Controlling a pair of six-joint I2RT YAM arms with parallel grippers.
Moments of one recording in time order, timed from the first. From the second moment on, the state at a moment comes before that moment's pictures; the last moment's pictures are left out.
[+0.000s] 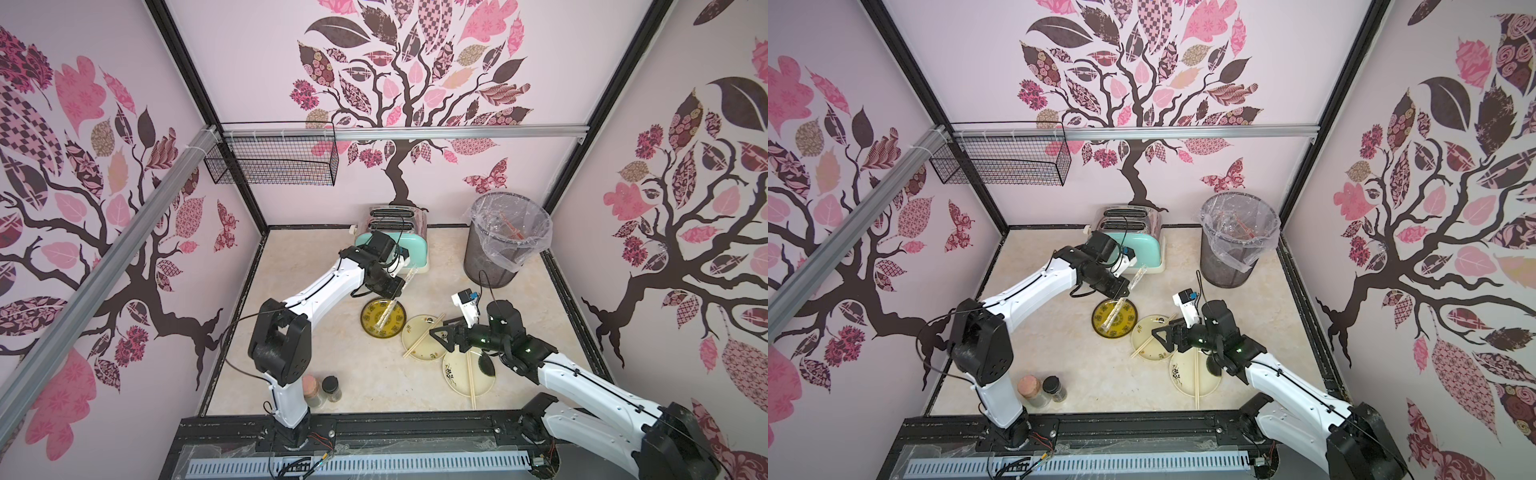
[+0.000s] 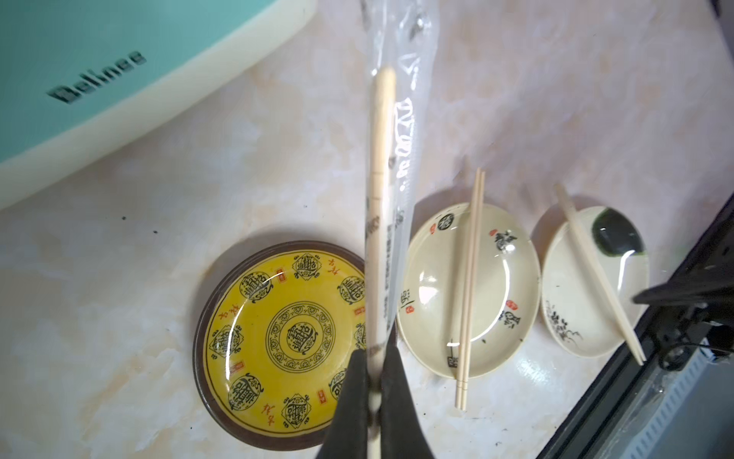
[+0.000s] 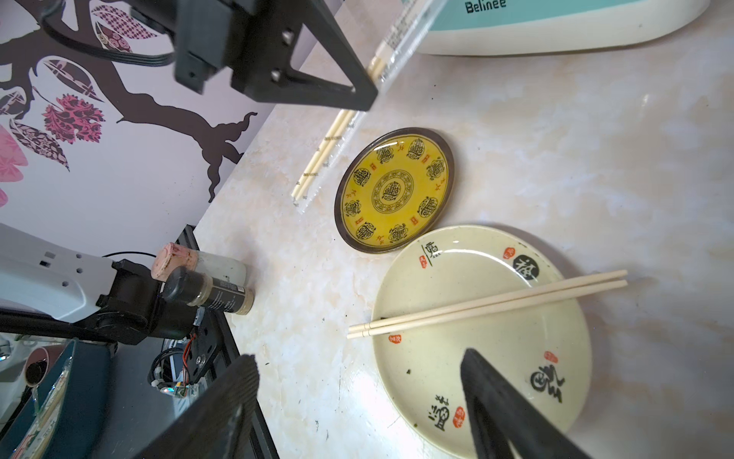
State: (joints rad) left arm -0.54 1.75 1.51 -0.83 0.30 0.03; right arm 0.56 0.95 0.44 0.04 -0.47 0.43
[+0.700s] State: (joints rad) left arm -0.62 1.42 1.24 -0.20 0.57 -0.40; right arm 0.53 1.24 0.65 0.44 -0.68 0.69
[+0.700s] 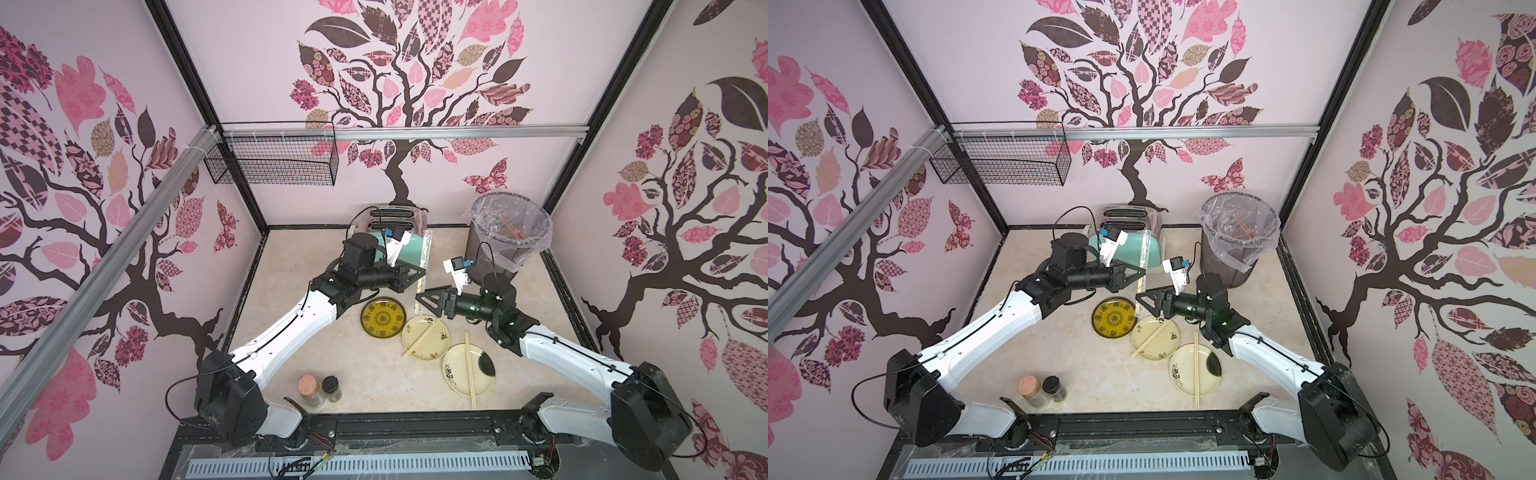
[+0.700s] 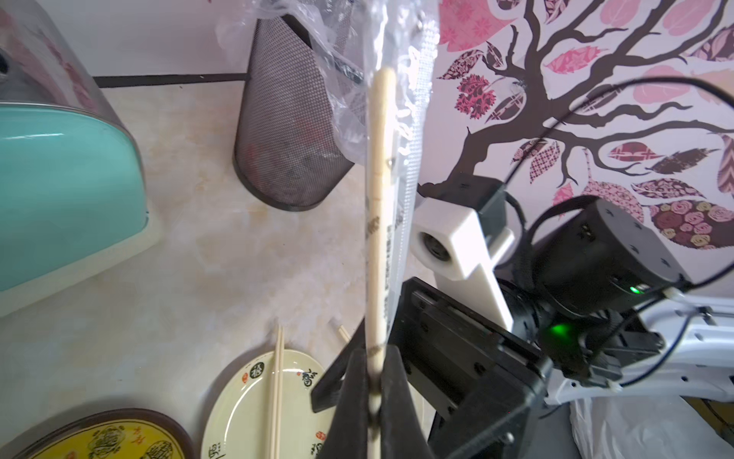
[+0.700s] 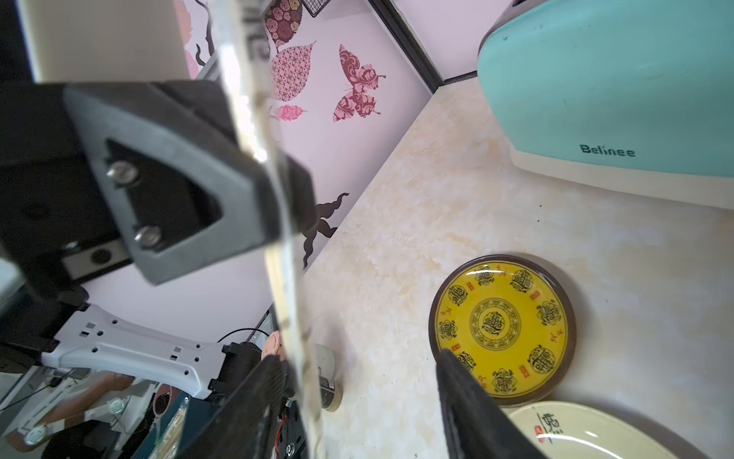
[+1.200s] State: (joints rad) left arm -0.63 1.41 1.23 -0.15 0.56 -0.43; right arm 0.53 1.22 0.64 0.56 -0.75 0.74
